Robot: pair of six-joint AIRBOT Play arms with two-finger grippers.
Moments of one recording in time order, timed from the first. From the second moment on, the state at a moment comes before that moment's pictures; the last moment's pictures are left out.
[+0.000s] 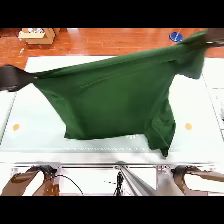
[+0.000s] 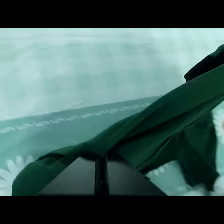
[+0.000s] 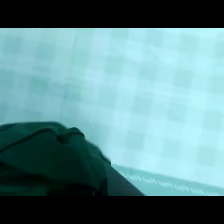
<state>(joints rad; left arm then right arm) 0.13 -0.80 1.21 0.97 -1.35 -1.44 0.02 -1.46 2.08 -1.50 1.65 1.47</state>
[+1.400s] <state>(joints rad) 0.43 -1.41 1.15 1.04 -1.43 -1.25 -0.15 -1.71 1.92 -1.49 1.64 1.48</state>
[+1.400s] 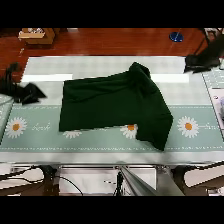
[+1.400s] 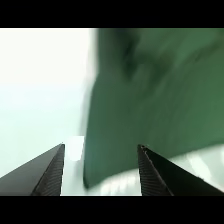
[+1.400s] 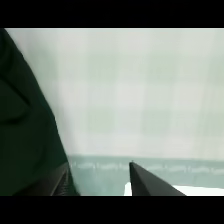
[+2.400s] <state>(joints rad) 0.36 -1.41 0.72 0.92 -1.31 -1.29 -0.41 -1.36 1.12 -1.22 1.40 1.32</state>
